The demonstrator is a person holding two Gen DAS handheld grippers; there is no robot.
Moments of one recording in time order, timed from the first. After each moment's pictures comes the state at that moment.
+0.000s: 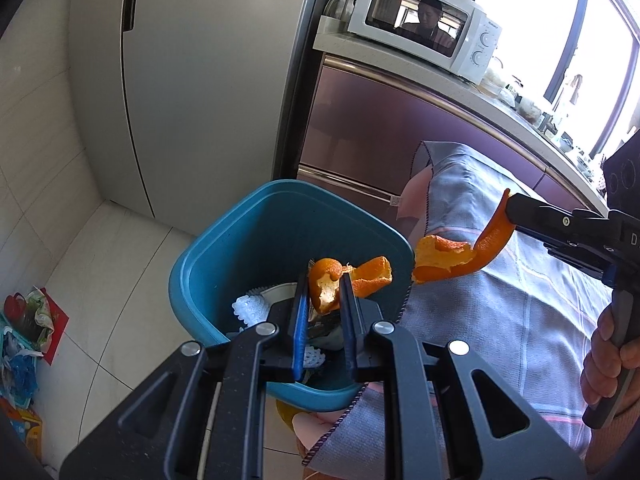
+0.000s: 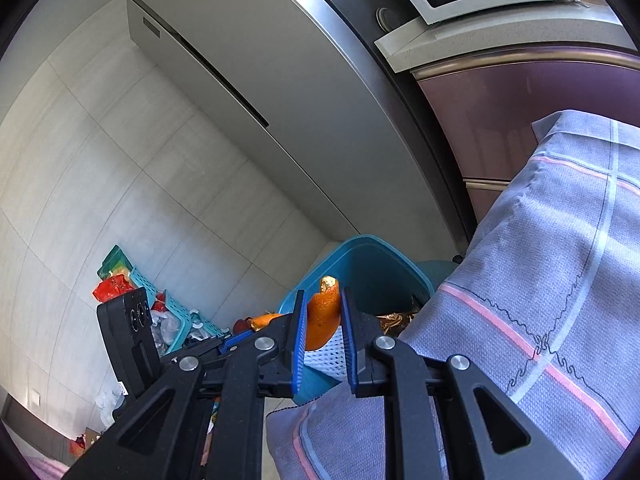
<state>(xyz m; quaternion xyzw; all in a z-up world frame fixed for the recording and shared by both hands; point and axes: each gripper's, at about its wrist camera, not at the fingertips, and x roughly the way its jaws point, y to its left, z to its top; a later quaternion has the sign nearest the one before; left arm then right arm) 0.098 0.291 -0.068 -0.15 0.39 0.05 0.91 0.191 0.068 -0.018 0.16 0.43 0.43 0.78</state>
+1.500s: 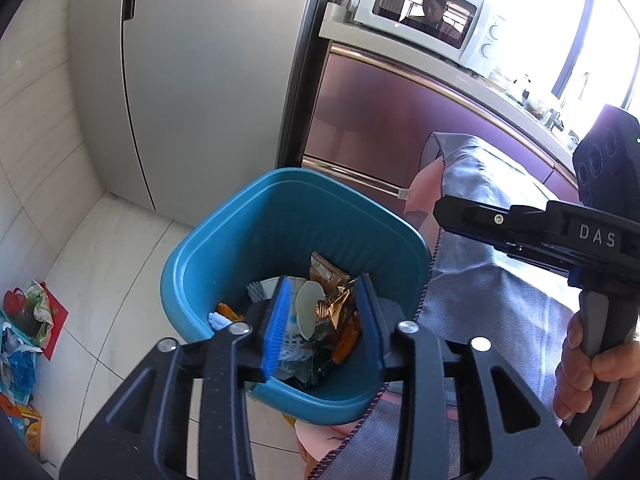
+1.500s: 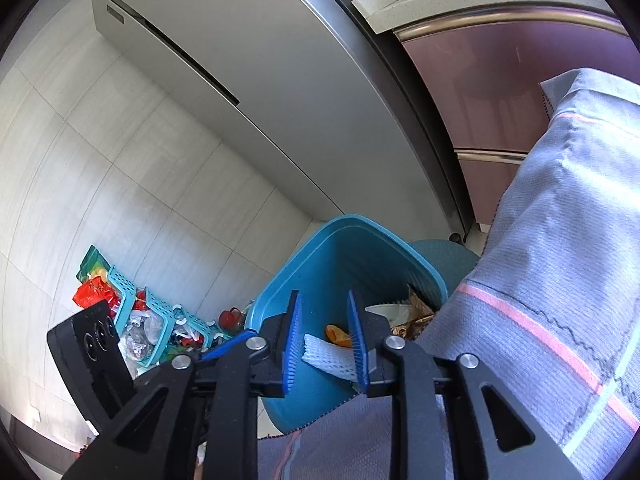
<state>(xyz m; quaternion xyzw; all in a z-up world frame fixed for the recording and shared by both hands) 0.113 0.291 -0.088 -0.15 0.40 0.05 0.90 0.203 0.113 -0.056 0.15 0.47 0.40 0.77</state>
